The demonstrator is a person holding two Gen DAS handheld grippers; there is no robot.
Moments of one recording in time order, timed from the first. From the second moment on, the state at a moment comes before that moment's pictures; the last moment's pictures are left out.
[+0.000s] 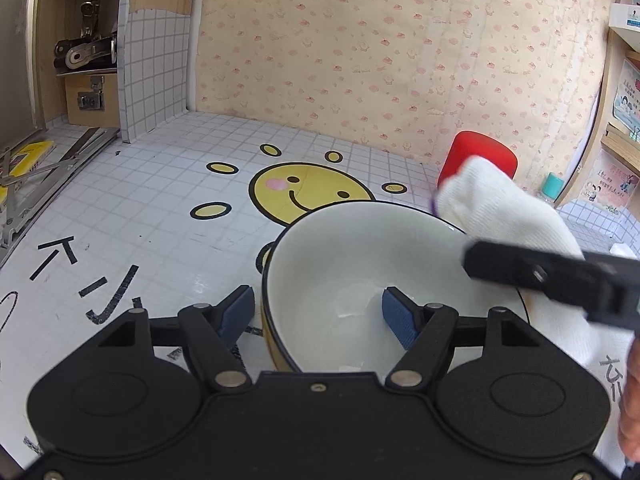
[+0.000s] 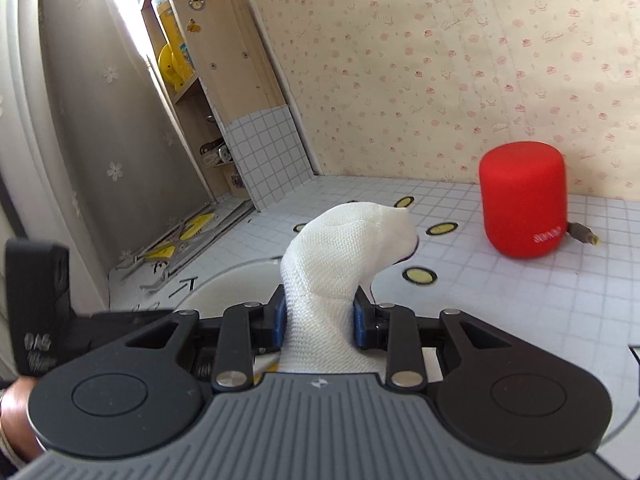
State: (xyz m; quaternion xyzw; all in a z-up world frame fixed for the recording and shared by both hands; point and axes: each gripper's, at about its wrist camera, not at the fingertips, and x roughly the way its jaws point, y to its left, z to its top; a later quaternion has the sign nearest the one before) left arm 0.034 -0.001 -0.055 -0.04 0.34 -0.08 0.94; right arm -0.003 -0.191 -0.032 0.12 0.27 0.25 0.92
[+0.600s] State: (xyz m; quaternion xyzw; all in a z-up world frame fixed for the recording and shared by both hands) left arm 0.039 0.005 -0.050 0.00 0.34 -0.09 0.94; right arm -0.041 -0.216 -0.033 0.11 0.27 0.25 0.92
